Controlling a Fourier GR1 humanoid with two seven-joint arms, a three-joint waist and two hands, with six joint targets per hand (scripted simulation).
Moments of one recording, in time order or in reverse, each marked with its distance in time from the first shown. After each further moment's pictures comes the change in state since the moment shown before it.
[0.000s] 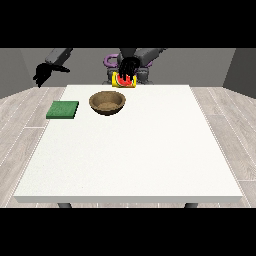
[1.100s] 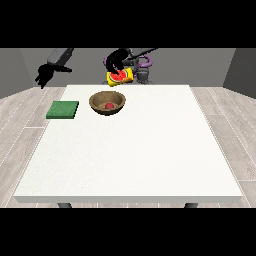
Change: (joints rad) left arm -0.189 0.010 -0.185 -0.007 -0.300 -0.415 -0.050; right arm -0.069 0.031 0.018 0.046 -0.005 -0.007 0.012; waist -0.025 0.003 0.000
